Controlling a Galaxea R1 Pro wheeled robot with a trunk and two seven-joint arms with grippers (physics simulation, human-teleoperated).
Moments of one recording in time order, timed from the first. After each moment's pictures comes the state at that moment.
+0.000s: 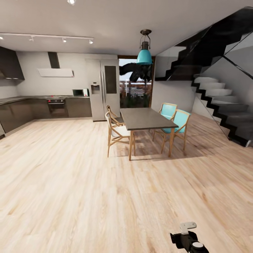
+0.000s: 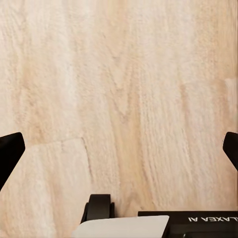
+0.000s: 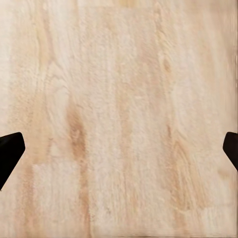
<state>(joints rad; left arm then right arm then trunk) -0.18 -0.04 0.01 -0.56 -0.01 0.29 0.03 -0.32 -0.09 0.01 -0.54 0.07 0.11 0.01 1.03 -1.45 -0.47</state>
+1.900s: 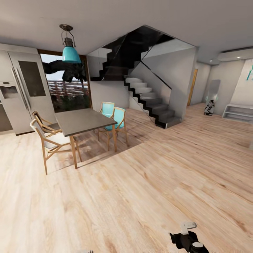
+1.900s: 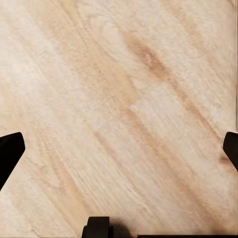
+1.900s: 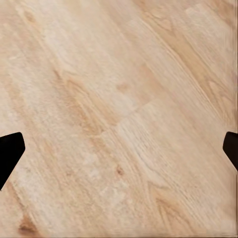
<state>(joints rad) -0.18 -0.04 0.01 -0.56 -0.01 0.20 0.03 -0.32 -0.09 0.01 -0.54 0.07 0.11 0.01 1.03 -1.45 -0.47</state>
